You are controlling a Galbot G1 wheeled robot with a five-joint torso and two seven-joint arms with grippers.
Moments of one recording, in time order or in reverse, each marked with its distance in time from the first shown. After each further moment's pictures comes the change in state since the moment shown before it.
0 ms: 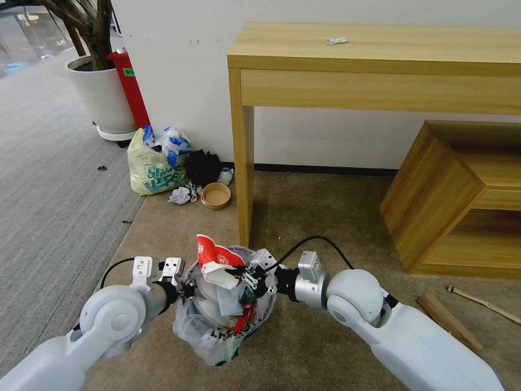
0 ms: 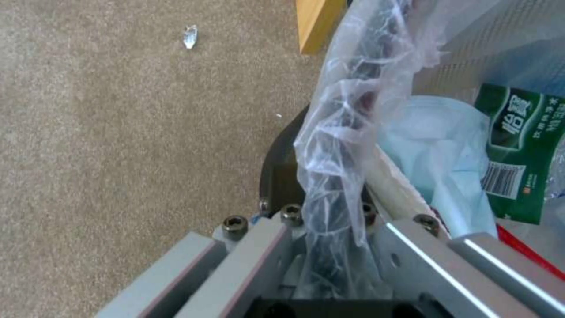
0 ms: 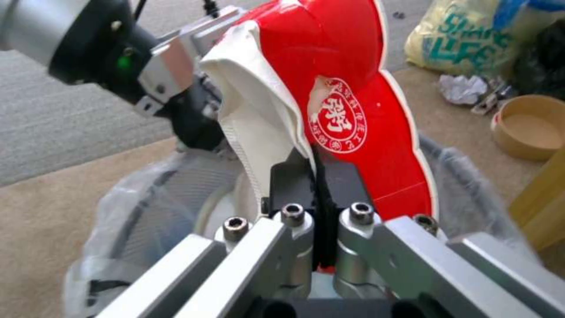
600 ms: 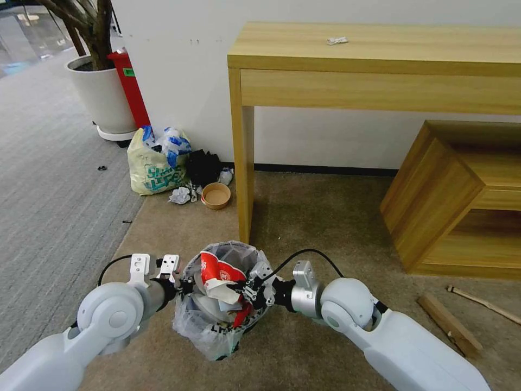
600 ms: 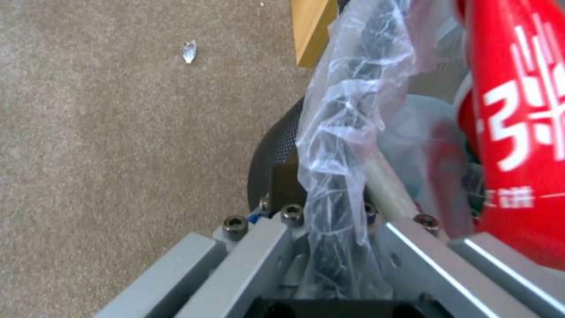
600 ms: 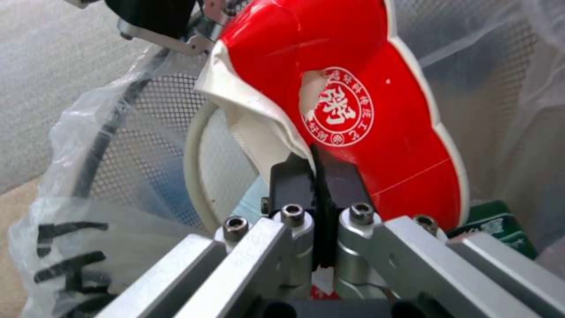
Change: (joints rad) left arm -0.013 0.002 -0.011 -0.006 -0.002 0.000 0.010; right arm -0.006 0.037 -0.052 -0.141 0.085 -0.034 0.027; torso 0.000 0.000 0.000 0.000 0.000
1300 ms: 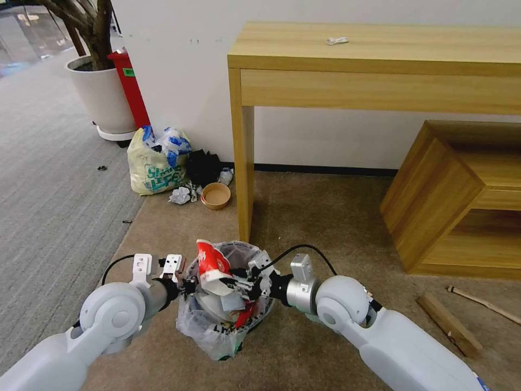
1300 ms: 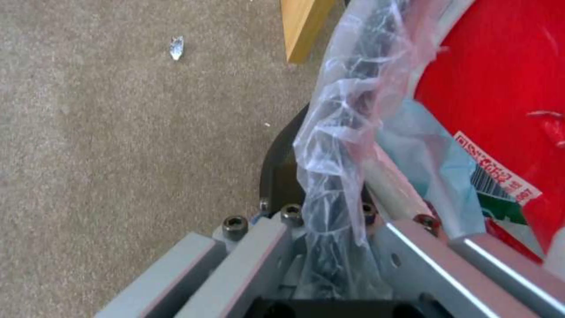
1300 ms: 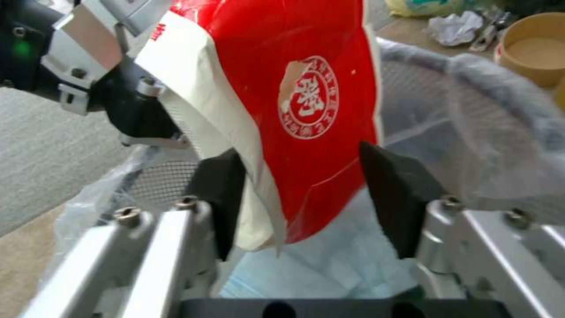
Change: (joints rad) left arm 0.004 -0.008 0.009 0.014 0.029 -0.001 0.043; right arm 0.009 0.007 0.027 0.054 0.074 0.005 0.120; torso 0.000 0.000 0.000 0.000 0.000
